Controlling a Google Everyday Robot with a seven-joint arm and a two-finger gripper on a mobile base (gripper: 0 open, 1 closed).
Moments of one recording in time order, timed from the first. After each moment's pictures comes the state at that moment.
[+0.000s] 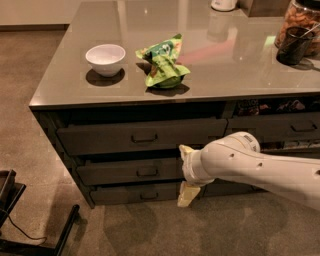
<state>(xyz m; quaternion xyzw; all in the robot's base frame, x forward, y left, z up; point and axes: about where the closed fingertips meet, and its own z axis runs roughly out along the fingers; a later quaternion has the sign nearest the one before) 0.506 -0.082 0.619 -0.67 0.70 0.00 0.25</state>
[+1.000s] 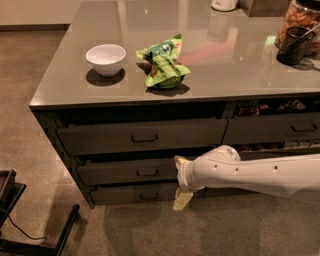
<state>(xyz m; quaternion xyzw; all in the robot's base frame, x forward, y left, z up) 0.534 -0.072 0.524 -0.68 0.69 0.01 0.25</state>
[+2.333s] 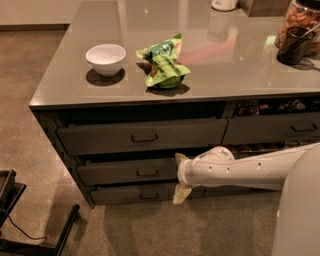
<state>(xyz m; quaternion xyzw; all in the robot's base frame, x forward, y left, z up) 0.574 -0.079 0.487 -0.67 0.69 -0.01 0.27</state>
